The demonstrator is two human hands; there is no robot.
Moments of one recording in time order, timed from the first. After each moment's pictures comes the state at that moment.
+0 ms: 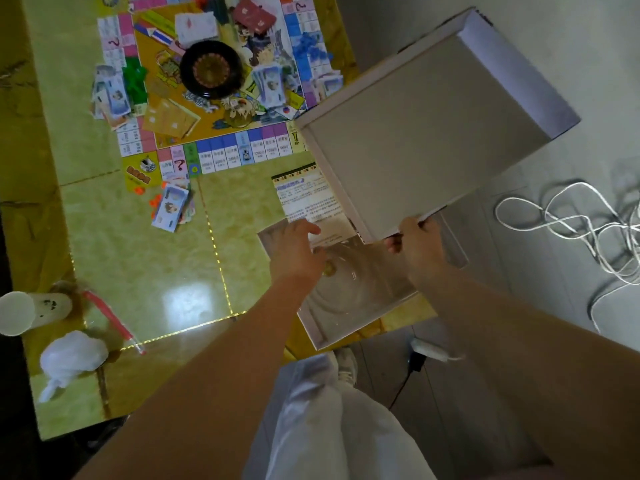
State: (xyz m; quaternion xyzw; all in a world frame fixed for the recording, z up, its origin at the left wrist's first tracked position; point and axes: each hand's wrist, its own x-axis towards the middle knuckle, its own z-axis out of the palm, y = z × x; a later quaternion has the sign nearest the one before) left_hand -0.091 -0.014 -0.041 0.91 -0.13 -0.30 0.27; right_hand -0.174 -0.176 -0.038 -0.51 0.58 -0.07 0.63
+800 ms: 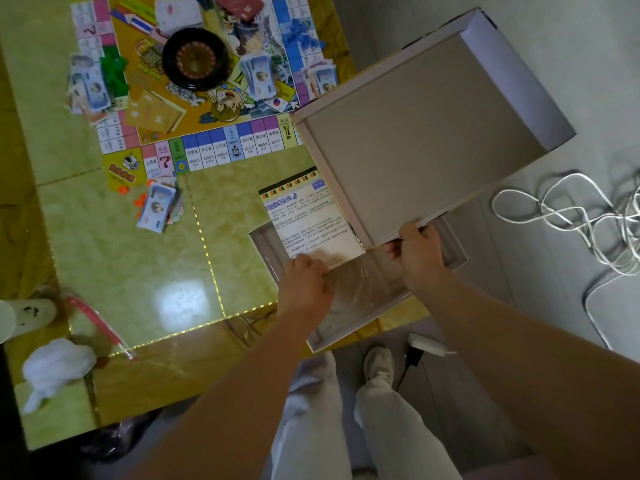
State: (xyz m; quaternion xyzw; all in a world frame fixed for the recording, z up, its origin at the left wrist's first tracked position) left_hand -0.131 -0.004 -0.069 0.90 -0.26 -0.32 0.14; right_hand -0.184 -0.177 -0.052 -0.47 0.59 -0.07 0.65
